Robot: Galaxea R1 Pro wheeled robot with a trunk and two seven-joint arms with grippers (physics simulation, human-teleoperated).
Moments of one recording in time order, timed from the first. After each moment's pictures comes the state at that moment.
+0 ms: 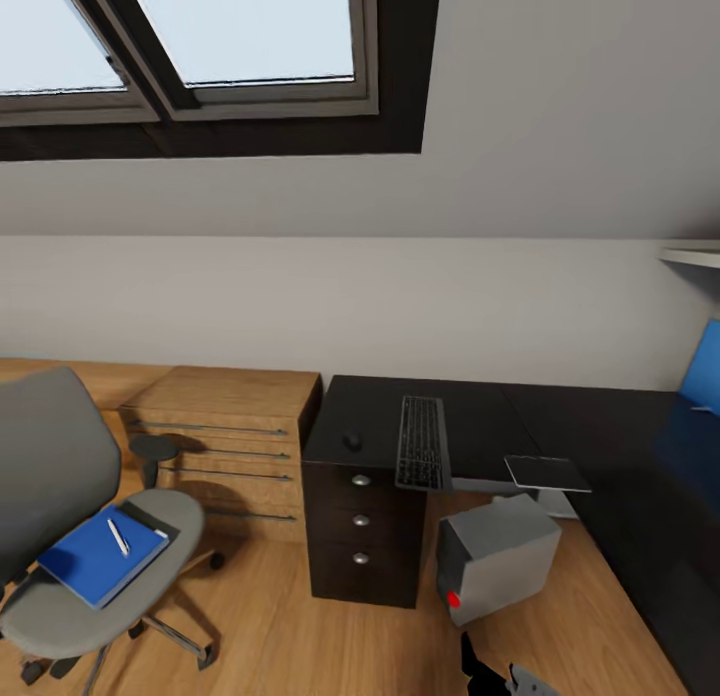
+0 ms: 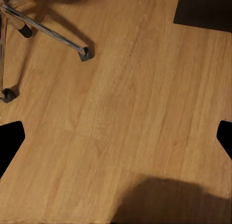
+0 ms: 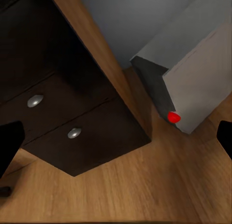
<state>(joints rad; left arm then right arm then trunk) 0.02 -0.04 -0.14 -0.86 0.15 0.14 0.36 -0.37 0.05 -0.13 -0.02 -0.60 -0.75 0.39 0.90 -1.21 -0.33</state>
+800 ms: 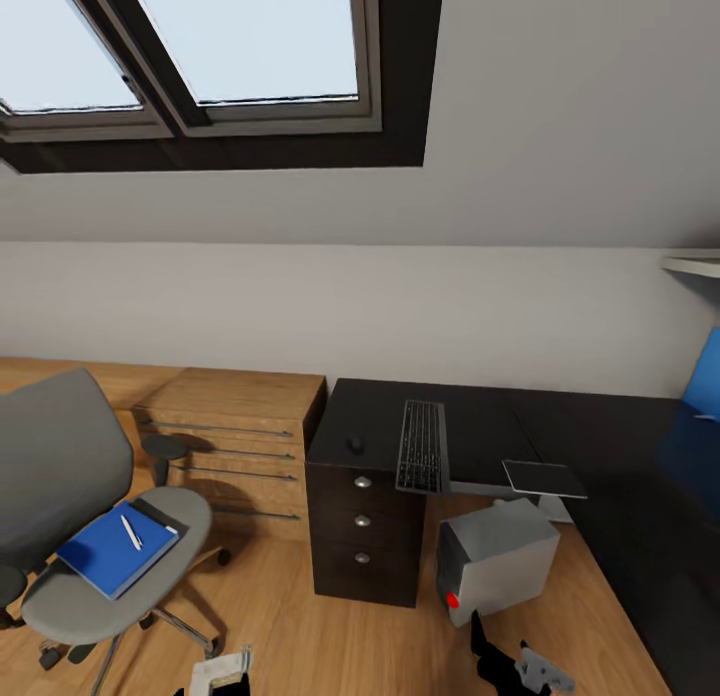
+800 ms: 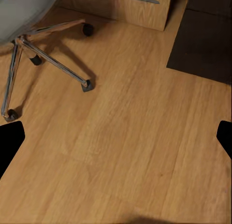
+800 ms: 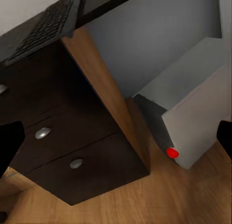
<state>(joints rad) 0.02 -0.04 -0.10 -1.02 0.15 0.16 0.35 -0.37 0.03 -0.13 -0.08 -0.60 -0.82 0.39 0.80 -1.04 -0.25</state>
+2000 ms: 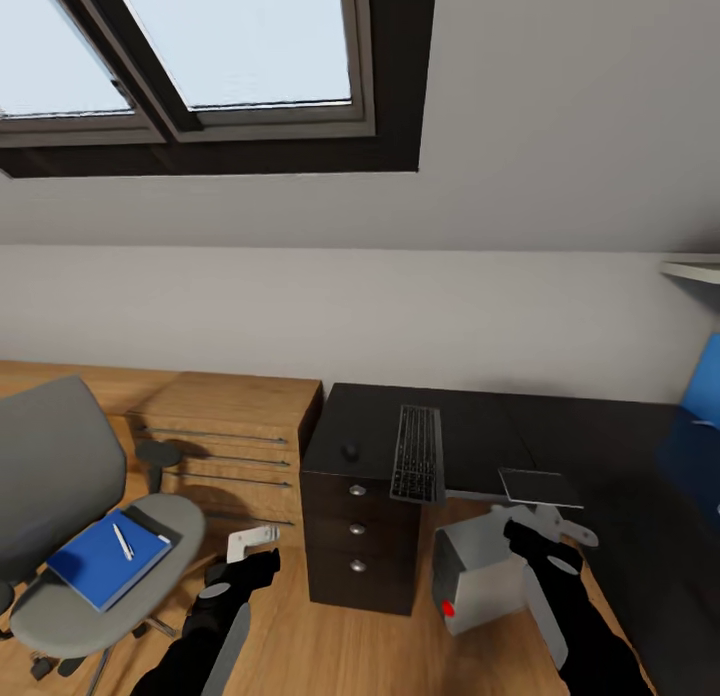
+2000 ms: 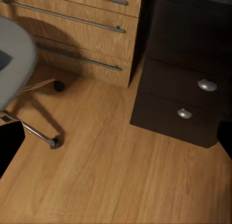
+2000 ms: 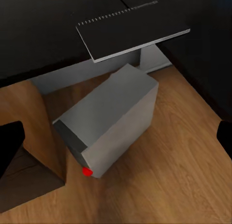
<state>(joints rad) -0.25 -0.09 -0.09 -1.18 0.17 0.46 0.35 -0.39 -0.01 -0.14 -0.98 -0.22 0.26 -0.39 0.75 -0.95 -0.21</state>
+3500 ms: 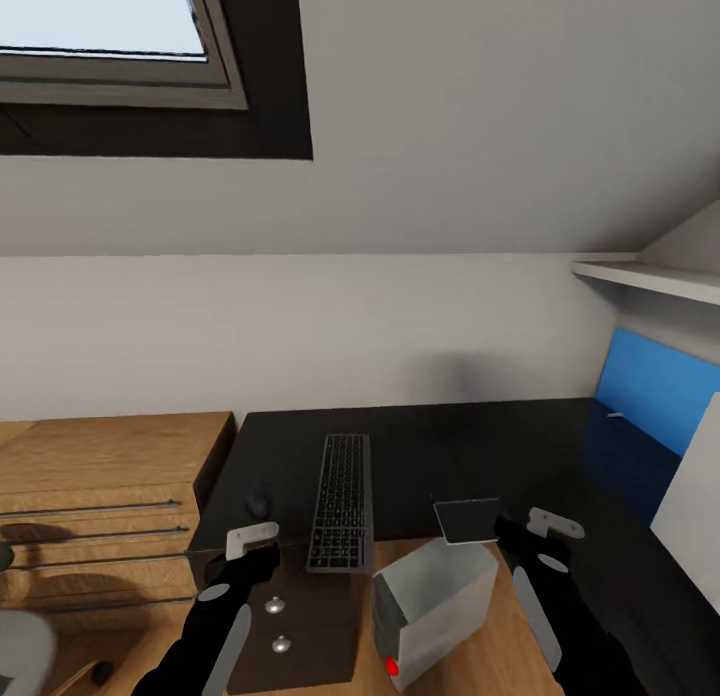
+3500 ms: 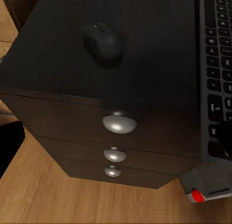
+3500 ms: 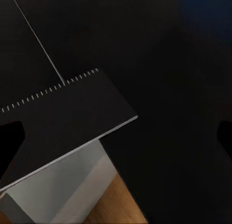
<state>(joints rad) -0.25 -0.09 -0.09 -1.17 0.17 0.39 0.35 -0.39 -0.01 -0.08 -0.99 -0.21 0.26 -0.37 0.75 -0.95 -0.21</state>
